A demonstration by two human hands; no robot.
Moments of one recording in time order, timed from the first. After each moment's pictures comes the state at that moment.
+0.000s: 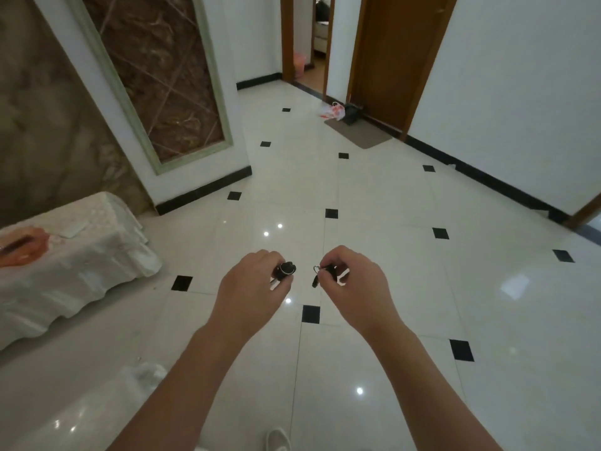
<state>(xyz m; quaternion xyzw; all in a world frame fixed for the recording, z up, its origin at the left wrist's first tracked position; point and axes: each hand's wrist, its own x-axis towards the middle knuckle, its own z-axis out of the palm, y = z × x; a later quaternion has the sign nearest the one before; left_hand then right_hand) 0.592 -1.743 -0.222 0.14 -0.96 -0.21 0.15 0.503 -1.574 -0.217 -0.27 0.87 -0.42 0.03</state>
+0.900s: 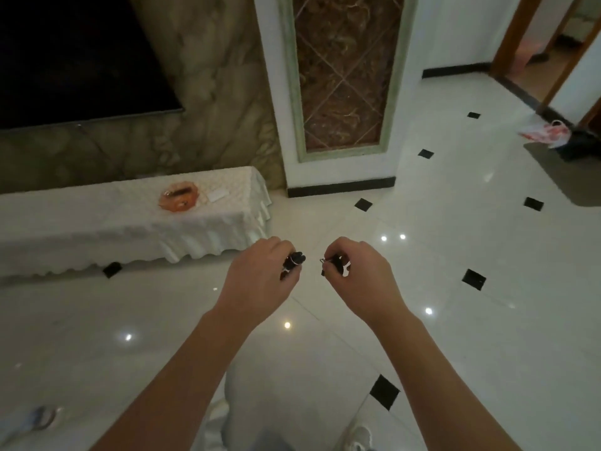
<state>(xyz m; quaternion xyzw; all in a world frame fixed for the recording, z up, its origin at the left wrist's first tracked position) 0.457 -1.976 -0.204 0.38 -0.91 -0.07 0.16 0.287 -1.892 -0.229 -0.55 0.75 -0.34 0.16</state>
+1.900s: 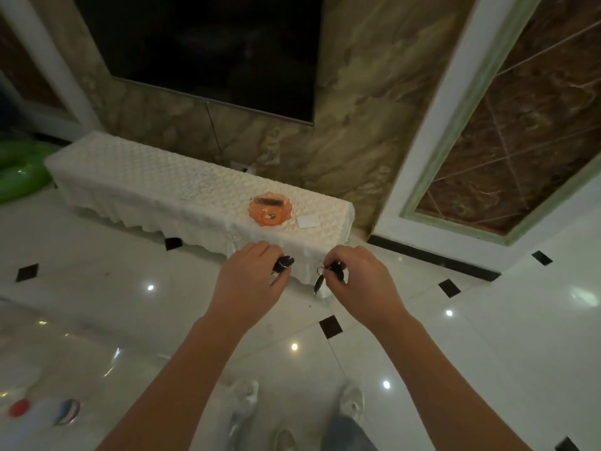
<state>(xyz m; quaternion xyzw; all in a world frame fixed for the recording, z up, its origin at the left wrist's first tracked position) 0.681 -2.274 -0.227 0.55 -0.79 0.00 0.26 0.471 -2.266 -0.222 -0.75 0.61 -0.24 0.13</state>
